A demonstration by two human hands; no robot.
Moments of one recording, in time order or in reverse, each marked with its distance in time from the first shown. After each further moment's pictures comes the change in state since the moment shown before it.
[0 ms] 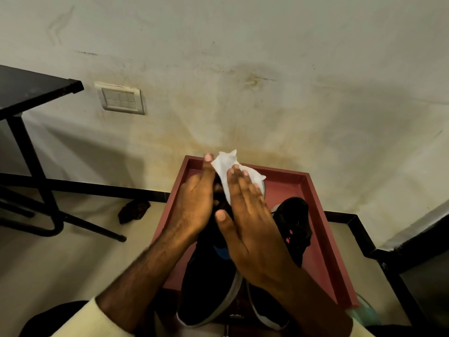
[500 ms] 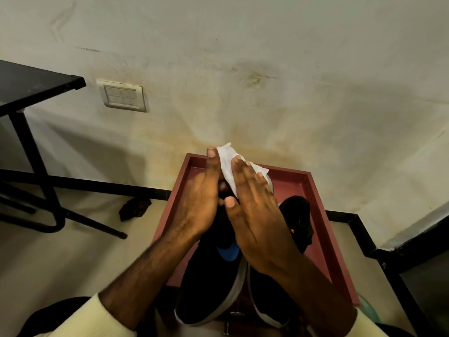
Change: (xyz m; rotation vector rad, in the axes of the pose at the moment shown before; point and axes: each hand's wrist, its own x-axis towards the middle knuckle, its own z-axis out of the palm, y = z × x) left_hand -0.011 0.007 0.002 -0.028 -0.078 0.105; right_hand 0.012 0.006 -0.007 0.000 0.047 -0.028
